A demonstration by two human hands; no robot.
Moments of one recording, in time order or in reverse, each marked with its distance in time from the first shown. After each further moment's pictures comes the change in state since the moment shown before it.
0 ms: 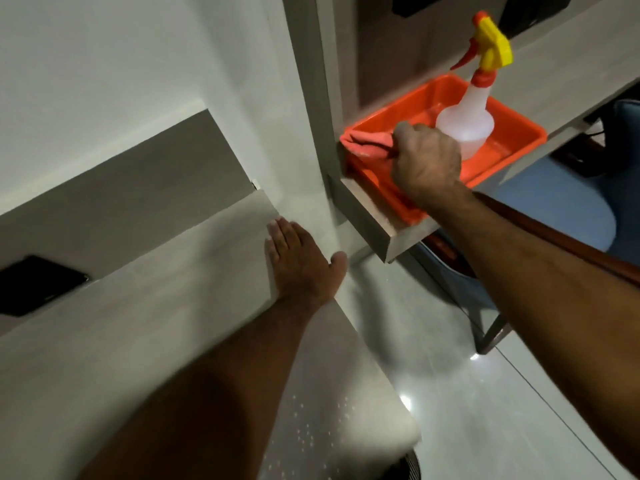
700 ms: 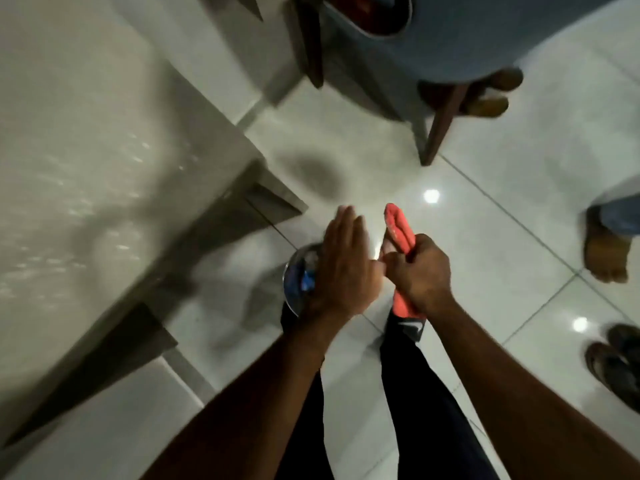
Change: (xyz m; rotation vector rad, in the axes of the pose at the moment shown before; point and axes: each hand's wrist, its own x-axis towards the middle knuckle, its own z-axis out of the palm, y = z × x) left_hand -0.353 0.067 0.234 -0.304 -0.253 0.530; right_hand -0.547 0.122 0.143 0.477 -0.411 1.004
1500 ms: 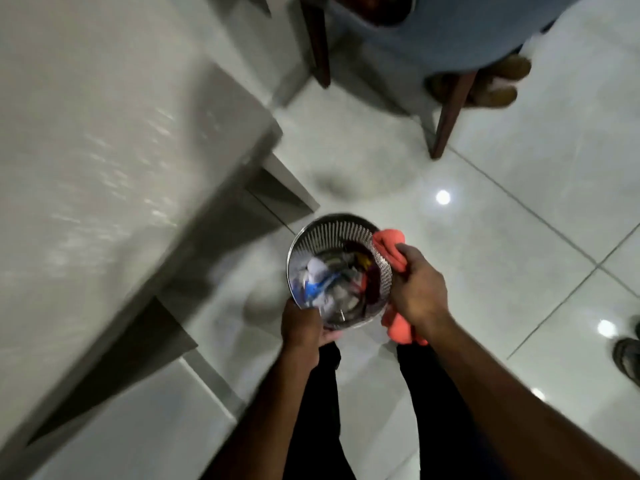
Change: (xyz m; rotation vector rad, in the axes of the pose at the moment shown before) left_hand -0.093 -0.063 -0.002 -1.156 0.006 -1.280; right_hand -0.054 0.008 0.024 0.051 -0.080 -0.031
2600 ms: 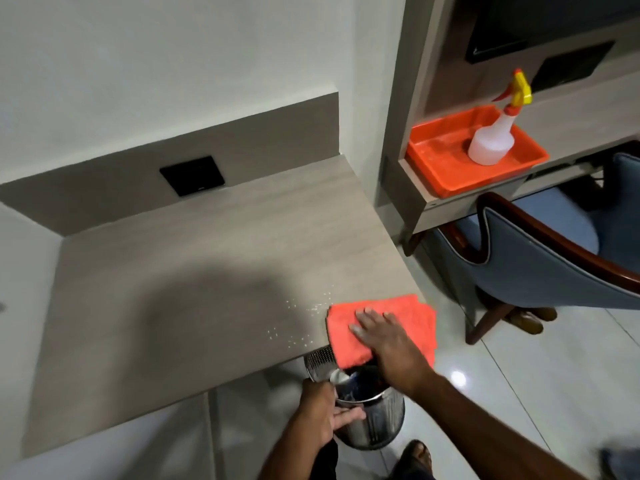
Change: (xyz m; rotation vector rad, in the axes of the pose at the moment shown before) left_hand -0.194 0.103 -0.132 -0.396 -0.096 -0.058; right_hand -0.111 -0.268 -0.033 -0.895 -0.316 -1.368
